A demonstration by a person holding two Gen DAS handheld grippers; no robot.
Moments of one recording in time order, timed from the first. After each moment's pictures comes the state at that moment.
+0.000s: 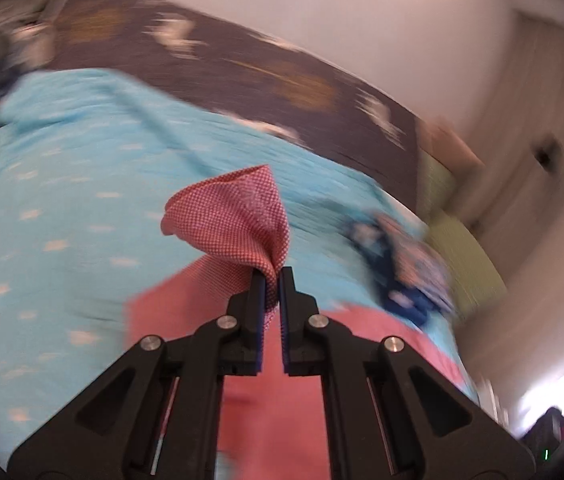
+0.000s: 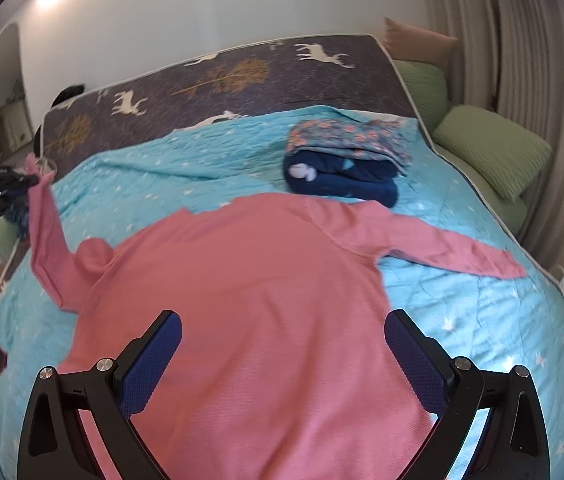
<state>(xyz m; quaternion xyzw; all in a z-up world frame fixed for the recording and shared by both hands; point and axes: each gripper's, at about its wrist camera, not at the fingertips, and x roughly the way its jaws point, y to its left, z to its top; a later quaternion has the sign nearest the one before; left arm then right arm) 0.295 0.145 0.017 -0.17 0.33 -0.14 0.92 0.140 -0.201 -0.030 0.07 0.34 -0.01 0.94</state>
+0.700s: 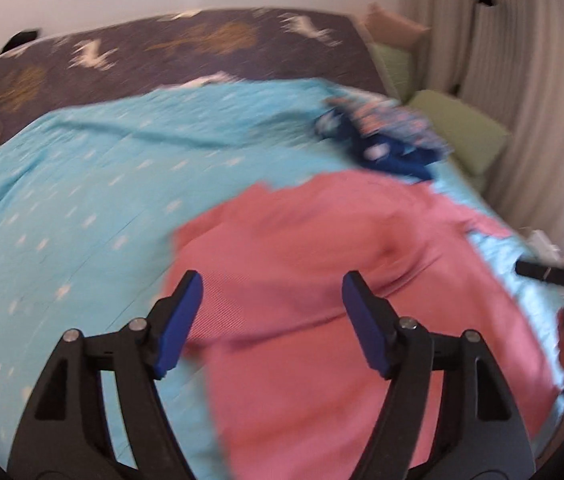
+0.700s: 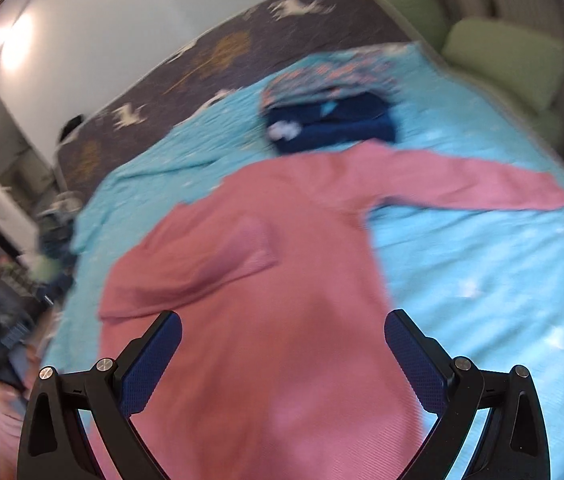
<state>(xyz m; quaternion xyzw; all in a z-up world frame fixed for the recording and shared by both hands) 0.210 0.093 -0.048 0.03 0.37 -0.13 0.92 0.176 -0.272 -0.070 0.21 0.41 0.09 0.88</state>
